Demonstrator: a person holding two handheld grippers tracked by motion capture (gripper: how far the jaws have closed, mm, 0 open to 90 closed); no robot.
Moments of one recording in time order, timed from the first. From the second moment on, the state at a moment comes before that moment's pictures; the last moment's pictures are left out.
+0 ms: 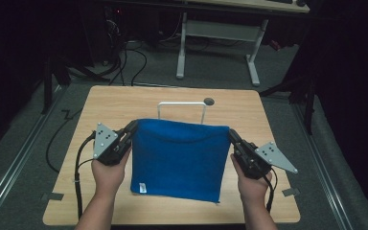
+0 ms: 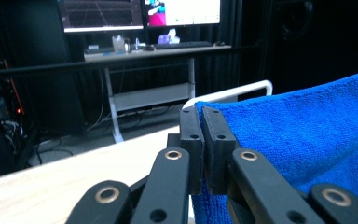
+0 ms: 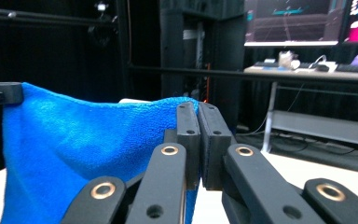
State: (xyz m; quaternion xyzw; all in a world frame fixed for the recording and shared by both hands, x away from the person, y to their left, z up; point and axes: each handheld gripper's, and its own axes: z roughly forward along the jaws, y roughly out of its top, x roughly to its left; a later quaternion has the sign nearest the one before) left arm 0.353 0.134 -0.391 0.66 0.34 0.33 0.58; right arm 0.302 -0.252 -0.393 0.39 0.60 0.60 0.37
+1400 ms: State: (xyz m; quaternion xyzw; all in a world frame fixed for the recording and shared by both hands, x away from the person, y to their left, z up) left arm 0.428 0.128 -0.330 0.64 0.30 0.41 0.58; right arm 0.383 -0.252 -0.324 0.39 0.57 0.59 0.42
